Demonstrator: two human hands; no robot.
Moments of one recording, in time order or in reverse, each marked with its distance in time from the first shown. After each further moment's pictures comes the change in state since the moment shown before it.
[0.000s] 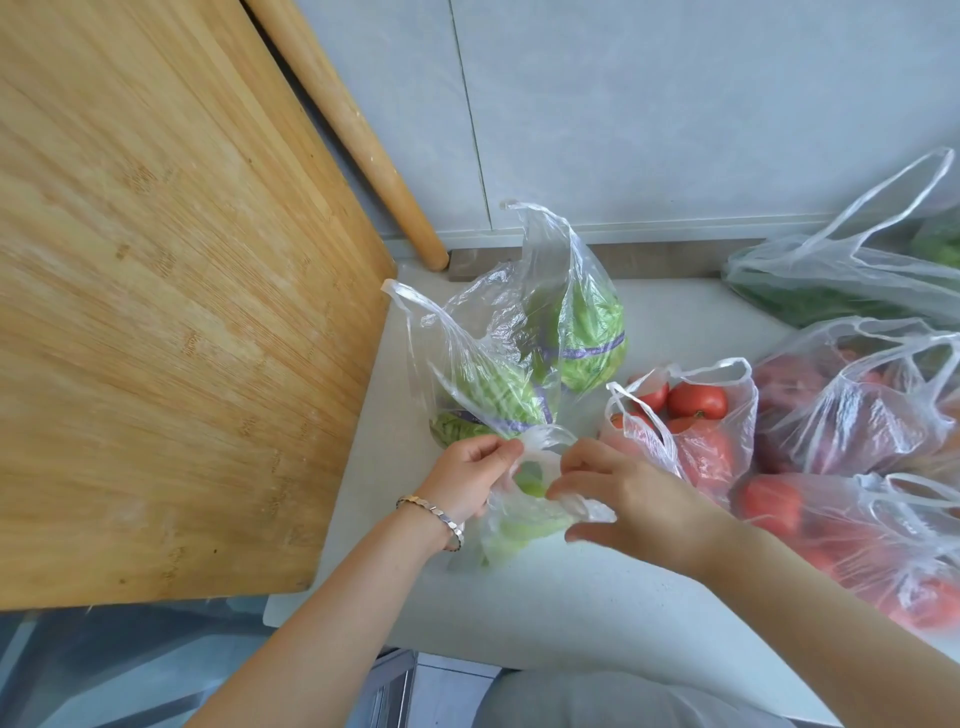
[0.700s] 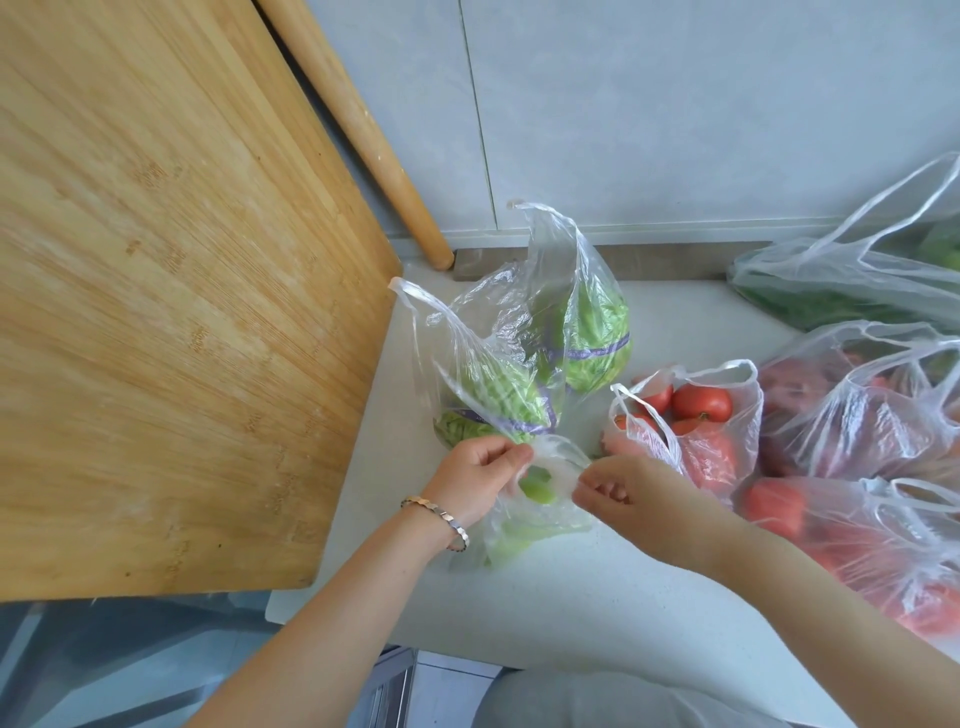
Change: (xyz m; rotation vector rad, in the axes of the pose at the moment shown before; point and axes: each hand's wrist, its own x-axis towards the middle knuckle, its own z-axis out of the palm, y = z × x) left_hand -0.003 0.002 0.002 0.139 -0.002 0.102; right_hand 0.007 -0.026 -0.017 0.247 -0.118 0.558
